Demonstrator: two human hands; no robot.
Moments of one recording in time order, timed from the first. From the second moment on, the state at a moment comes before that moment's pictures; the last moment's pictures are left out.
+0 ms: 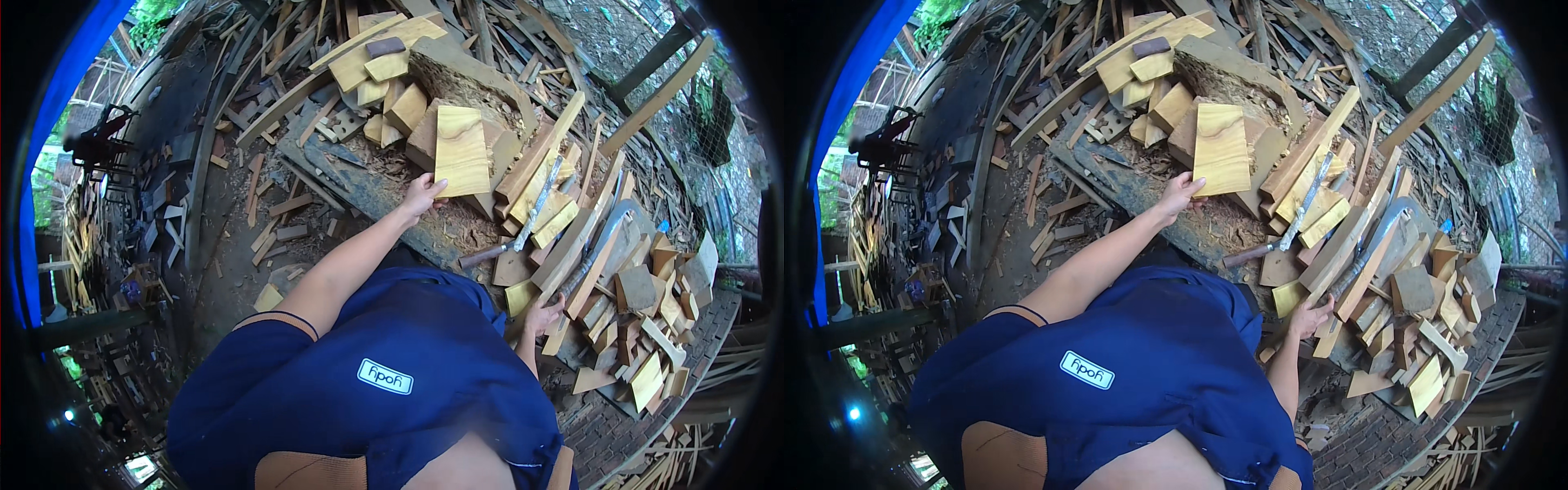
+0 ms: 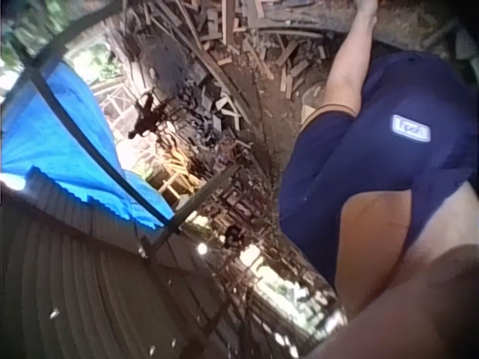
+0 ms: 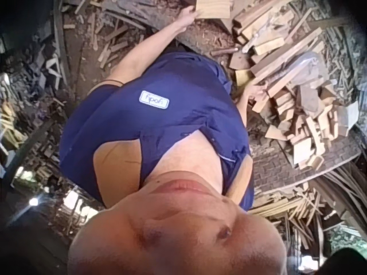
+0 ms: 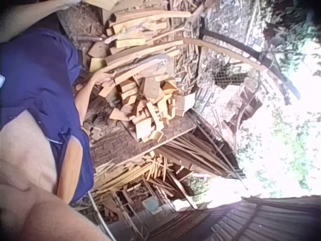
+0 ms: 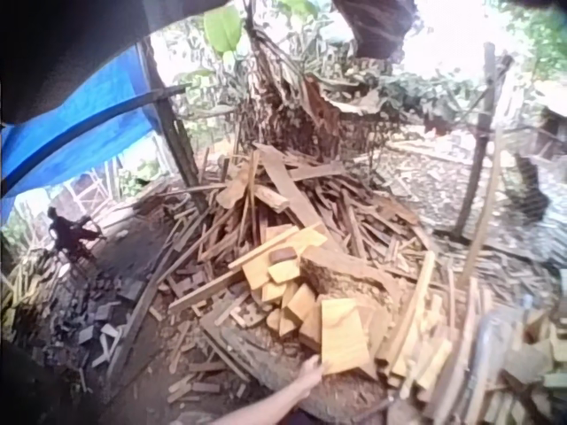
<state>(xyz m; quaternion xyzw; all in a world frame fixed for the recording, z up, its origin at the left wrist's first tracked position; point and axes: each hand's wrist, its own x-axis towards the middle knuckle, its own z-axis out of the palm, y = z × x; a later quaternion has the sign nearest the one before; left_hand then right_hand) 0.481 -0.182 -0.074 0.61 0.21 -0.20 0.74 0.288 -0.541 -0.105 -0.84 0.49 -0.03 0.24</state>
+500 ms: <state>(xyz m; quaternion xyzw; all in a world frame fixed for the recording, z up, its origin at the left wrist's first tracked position) 0.479 -0.182 -0.072 0.62 0.21 -0.21 0.73 0.287 -0.546 -0.111 -0.84 0.49 -0.01 0.23</state>
